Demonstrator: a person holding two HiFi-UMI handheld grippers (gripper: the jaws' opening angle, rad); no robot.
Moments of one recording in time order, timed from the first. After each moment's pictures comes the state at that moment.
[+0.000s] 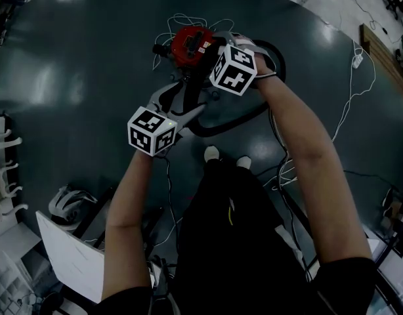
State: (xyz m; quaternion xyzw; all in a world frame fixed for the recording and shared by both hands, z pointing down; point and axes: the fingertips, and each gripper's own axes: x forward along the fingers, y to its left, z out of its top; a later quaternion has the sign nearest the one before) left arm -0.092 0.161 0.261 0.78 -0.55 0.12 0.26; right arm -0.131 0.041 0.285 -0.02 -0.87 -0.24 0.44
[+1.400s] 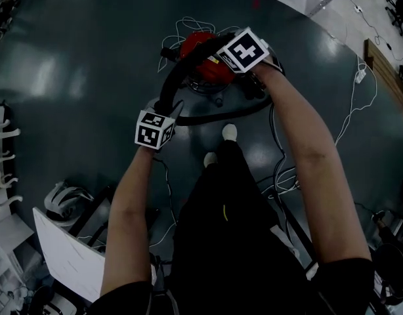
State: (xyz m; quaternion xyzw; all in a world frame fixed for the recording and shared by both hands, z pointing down) left arm -0.187 0.182 0.355 0.68 -0.63 0.23 0.30; right arm -0.160 -0.012 0.276 0.06 -0.88 -0.02 0.47
